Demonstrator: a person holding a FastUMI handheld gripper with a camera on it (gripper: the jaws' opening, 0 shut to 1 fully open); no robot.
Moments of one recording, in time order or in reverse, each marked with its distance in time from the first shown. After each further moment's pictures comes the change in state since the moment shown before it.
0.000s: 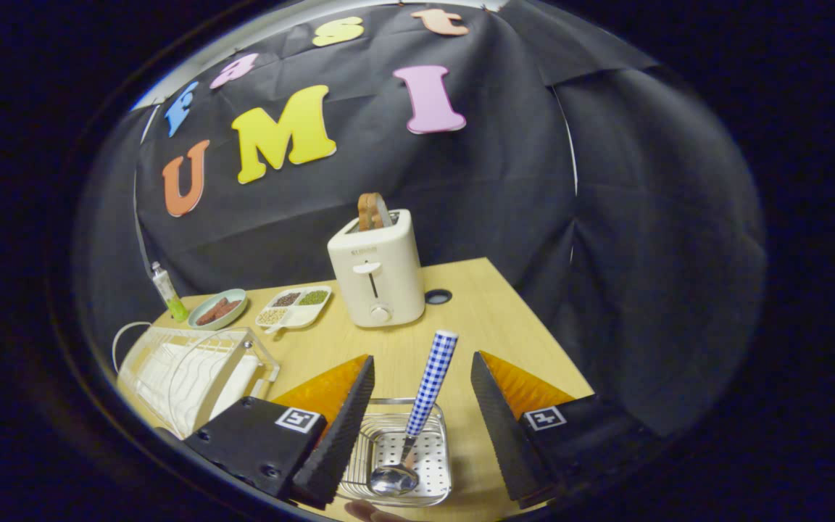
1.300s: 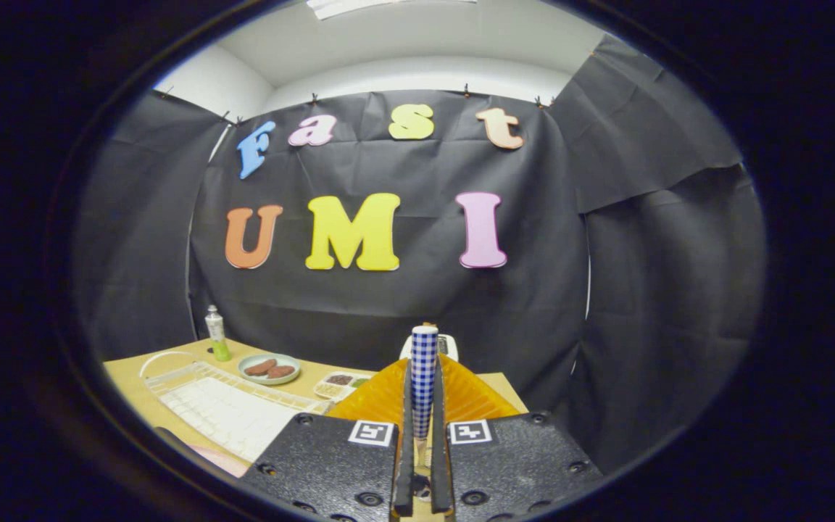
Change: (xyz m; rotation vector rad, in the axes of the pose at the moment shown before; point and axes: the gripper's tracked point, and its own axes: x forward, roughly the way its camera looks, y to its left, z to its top) arm -0.188 0.104 0.081 -0.247 -0.477 0.050
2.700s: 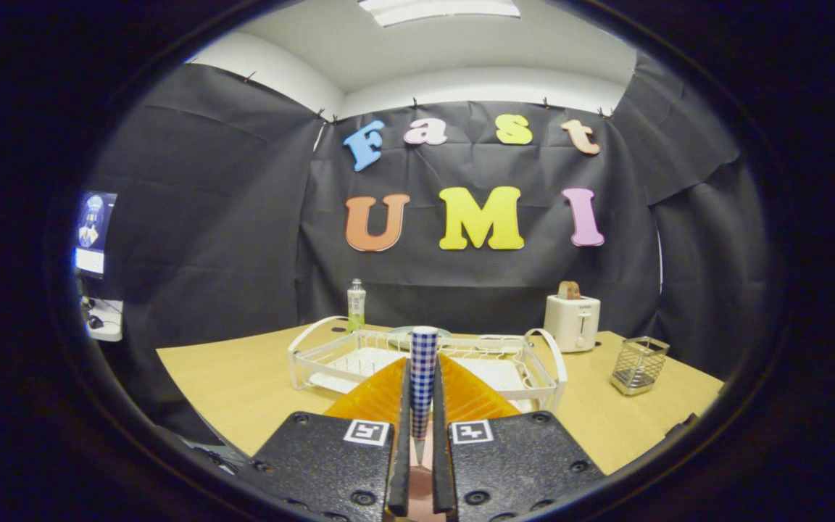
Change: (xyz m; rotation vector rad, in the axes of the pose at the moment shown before) arm -0.131 0.290 -0.168 -0.005 -0.029 0.209
